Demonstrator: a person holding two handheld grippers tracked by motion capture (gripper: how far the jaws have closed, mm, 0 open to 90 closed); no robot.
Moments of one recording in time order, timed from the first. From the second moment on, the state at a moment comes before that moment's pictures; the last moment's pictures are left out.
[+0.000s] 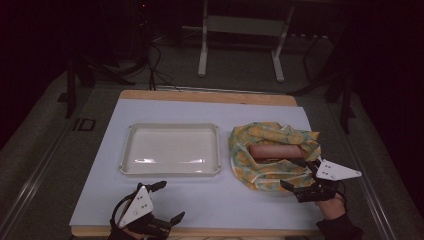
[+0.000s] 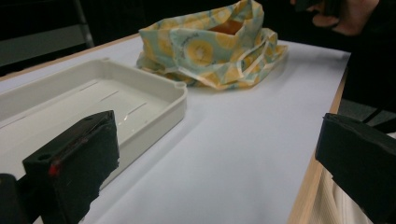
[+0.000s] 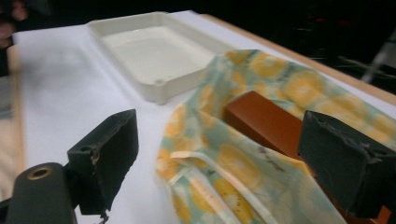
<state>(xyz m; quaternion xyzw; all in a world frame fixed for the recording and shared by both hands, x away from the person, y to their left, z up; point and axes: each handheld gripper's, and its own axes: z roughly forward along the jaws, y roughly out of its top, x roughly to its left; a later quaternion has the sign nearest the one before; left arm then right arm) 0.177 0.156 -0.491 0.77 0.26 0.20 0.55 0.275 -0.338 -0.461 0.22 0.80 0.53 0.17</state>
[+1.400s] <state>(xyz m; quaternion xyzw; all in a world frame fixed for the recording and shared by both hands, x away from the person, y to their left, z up) 0.175 0.165 -0.497 0.79 0.24 0.19 0.54 0.354 -0.331 -0.414 0.15 0.91 0.39 0.06</state>
